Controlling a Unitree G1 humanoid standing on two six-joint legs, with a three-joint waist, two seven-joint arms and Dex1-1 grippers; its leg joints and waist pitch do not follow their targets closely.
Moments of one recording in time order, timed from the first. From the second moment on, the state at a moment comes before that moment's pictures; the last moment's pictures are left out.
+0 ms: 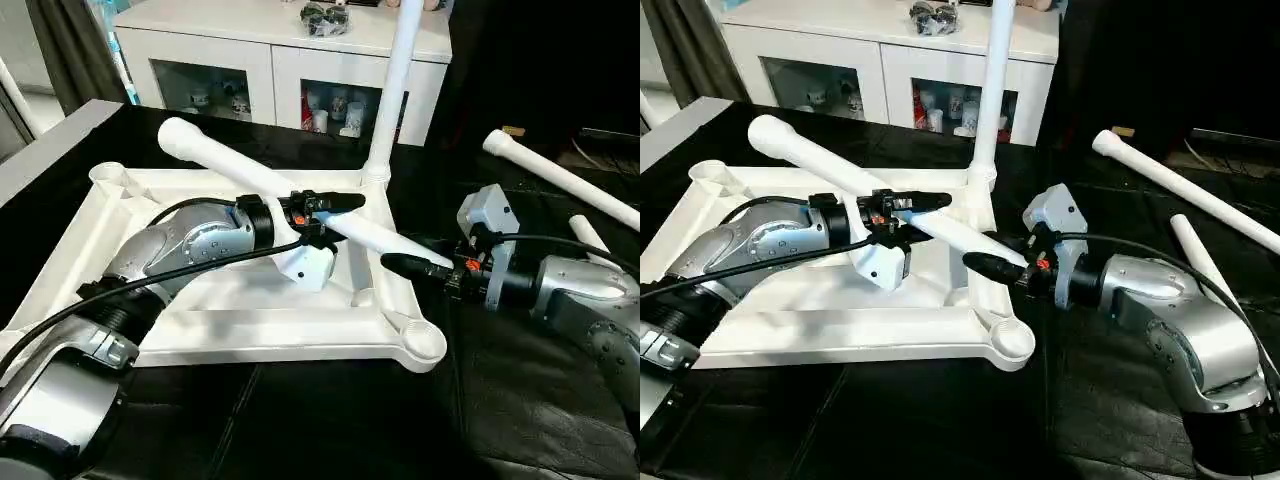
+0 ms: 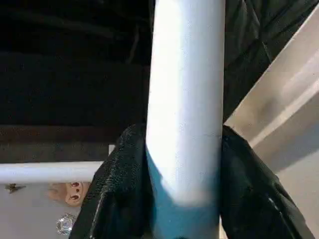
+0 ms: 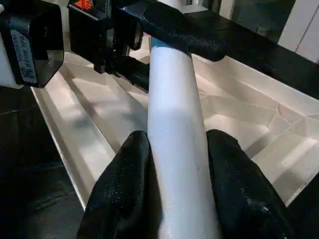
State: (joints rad) left arm -0.80 0.51 -0.44 0.51 0.58 -0.76 -0.46; right arm -0.33 -0.60 0.05 -0.31 0.54 0.74 0.75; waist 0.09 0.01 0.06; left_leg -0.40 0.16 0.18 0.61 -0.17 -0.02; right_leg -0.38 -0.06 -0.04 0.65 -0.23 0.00
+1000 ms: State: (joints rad) left arm -0.88 0.53 -0.32 0.70 0.47 -0.64 -0.40; right arm -0.48 -0.39 -0.27 -0.26 0.78 0.74 0.52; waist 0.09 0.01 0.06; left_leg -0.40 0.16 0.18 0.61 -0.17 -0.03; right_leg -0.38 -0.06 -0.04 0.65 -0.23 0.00
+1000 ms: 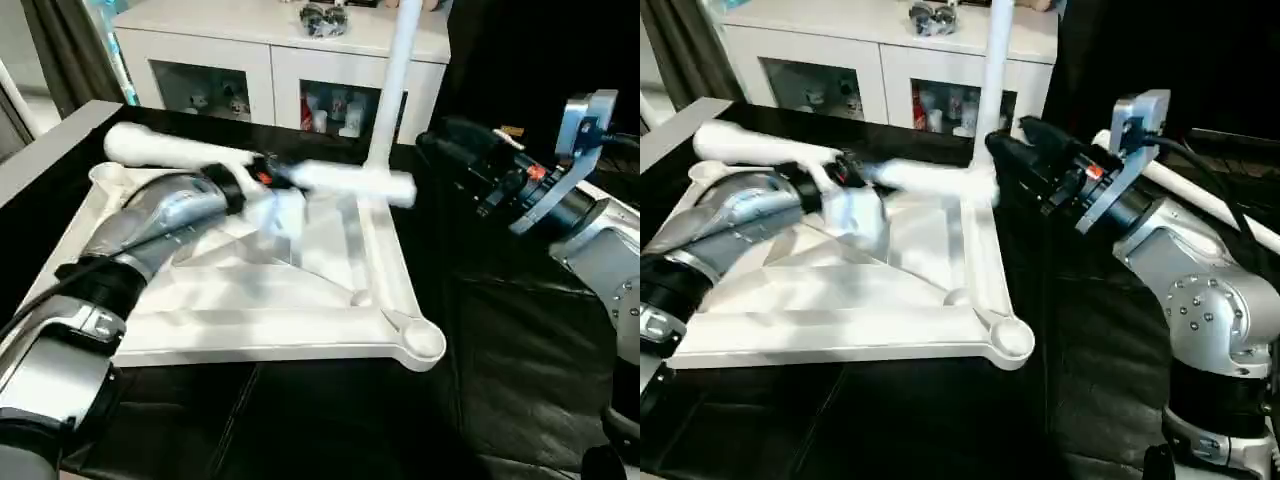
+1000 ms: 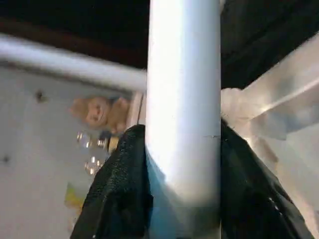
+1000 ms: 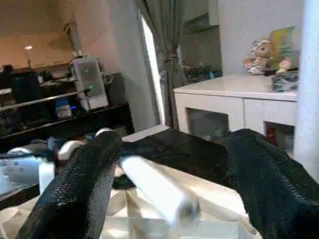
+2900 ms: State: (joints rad) left arm -1.01 0.23 0.25 0.06 -1.07 0.71 -0.52; right arm -0.54 -0.39 0.08 -0.21 0.69 0.76 0.68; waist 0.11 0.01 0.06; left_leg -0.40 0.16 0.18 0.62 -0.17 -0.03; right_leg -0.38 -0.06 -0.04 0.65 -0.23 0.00
